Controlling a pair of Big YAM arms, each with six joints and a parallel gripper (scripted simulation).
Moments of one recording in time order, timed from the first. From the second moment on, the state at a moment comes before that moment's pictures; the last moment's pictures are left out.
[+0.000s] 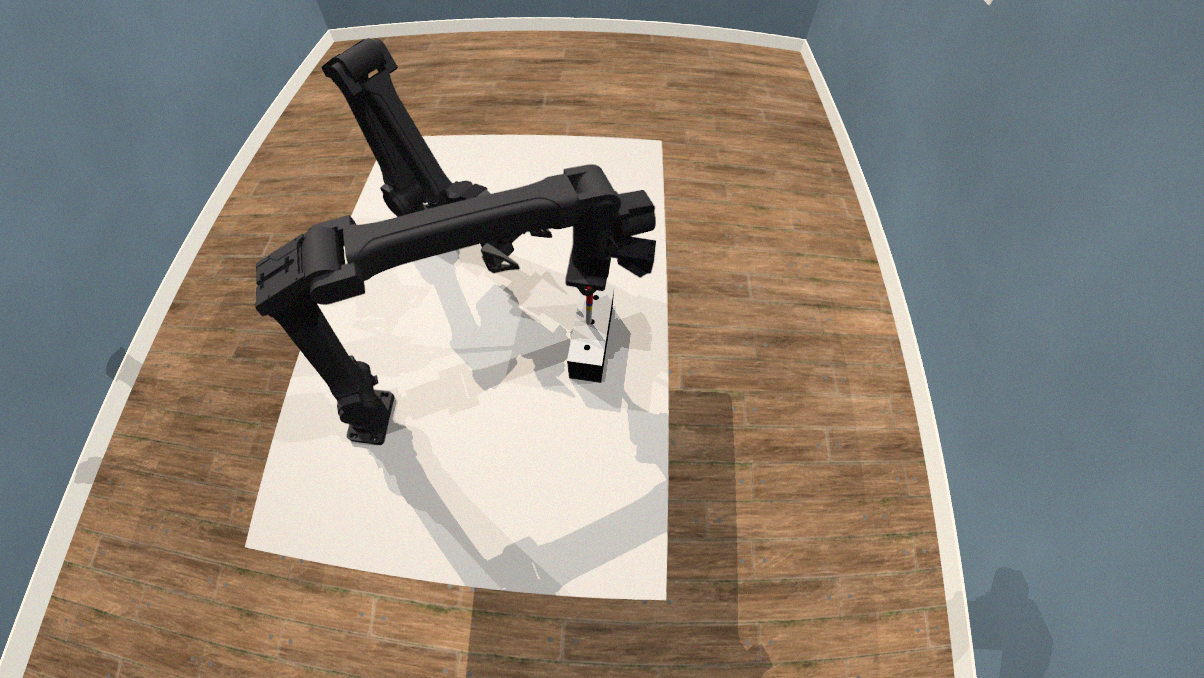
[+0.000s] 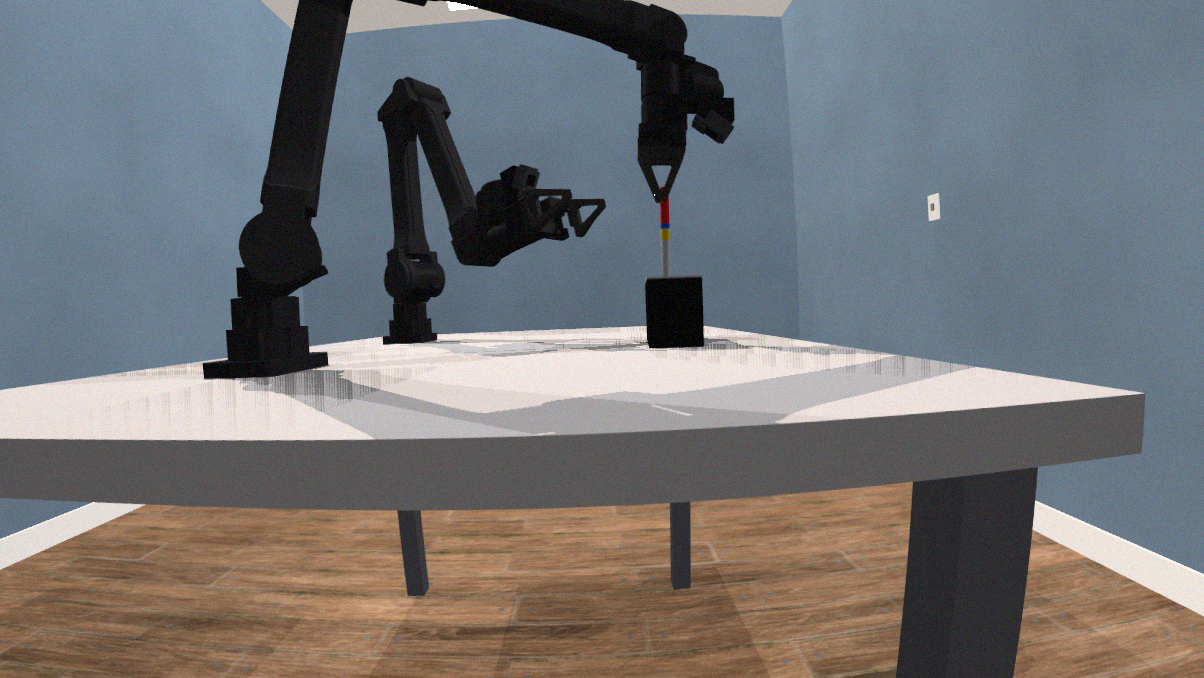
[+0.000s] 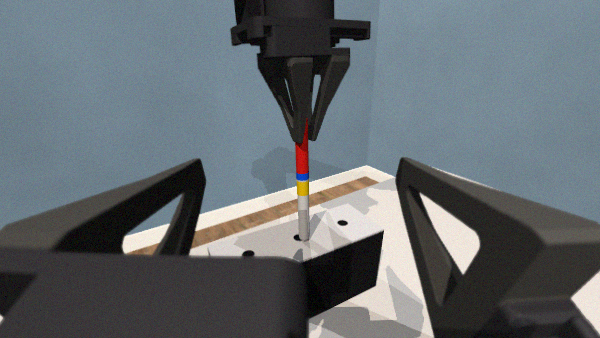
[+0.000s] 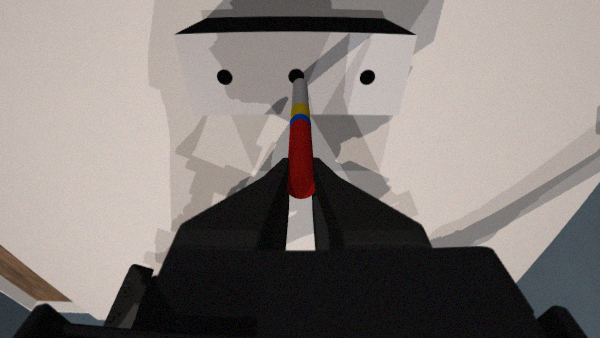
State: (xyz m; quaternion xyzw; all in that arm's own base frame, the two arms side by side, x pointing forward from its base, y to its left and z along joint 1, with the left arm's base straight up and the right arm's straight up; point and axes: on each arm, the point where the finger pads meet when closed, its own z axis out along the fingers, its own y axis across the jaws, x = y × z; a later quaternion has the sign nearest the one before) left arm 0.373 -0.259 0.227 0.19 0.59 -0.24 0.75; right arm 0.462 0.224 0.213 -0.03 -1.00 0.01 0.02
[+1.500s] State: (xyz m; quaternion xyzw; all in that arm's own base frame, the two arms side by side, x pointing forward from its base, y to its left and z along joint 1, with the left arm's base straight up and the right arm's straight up) left arm 0.373 -0.259 0.227 0.19 0.59 -0.24 0.75; right arm 0.465 0.225 0.197 -0.03 -1.00 0.00 0.01
